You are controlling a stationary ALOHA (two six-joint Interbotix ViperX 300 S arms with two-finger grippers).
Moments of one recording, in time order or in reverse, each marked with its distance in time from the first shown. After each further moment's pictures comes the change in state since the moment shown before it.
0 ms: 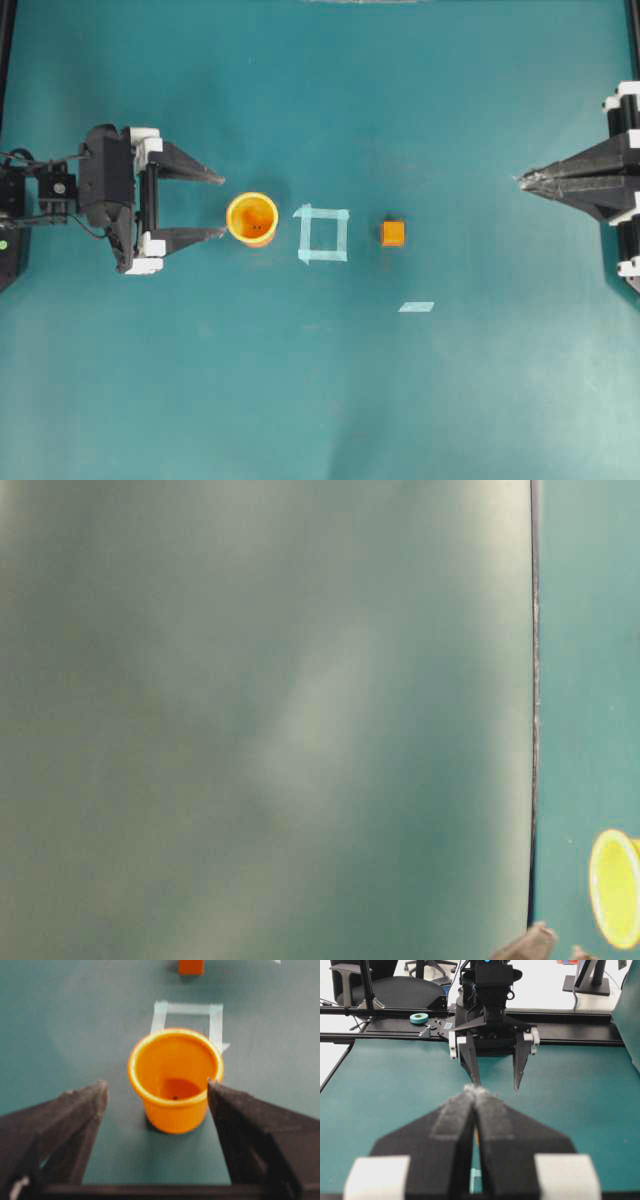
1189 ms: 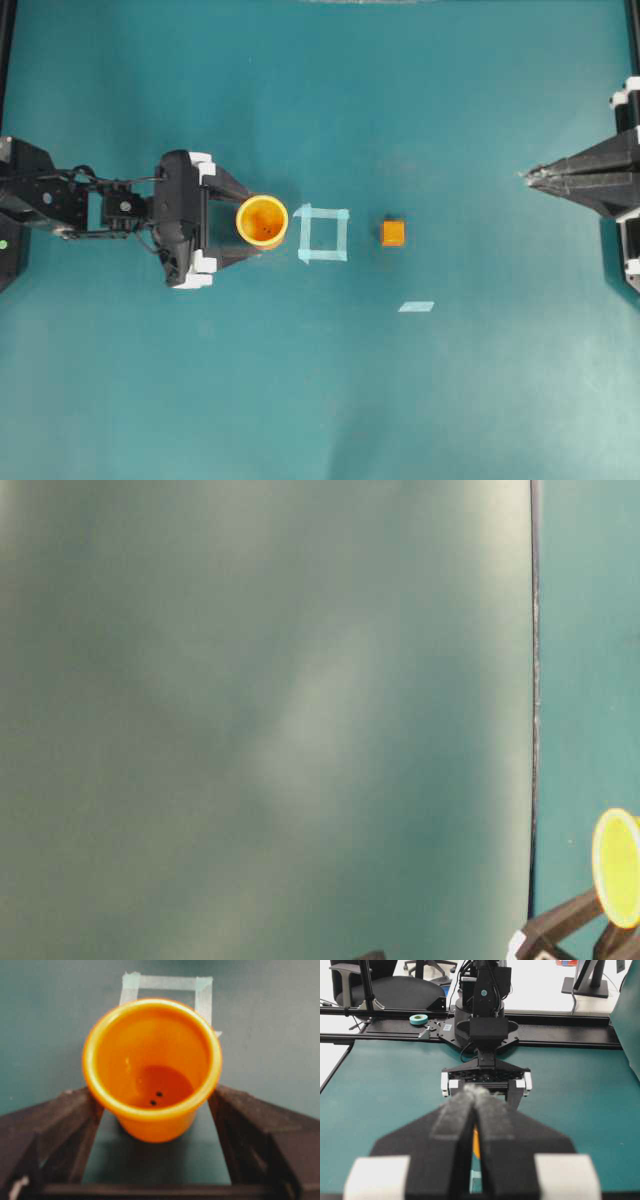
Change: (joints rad) left arm -0.037 0.291 -0.164 -0.002 -0.032 -0.026; right arm 0.000 -0.023 -0.020 -0.008 0.051 -0.003
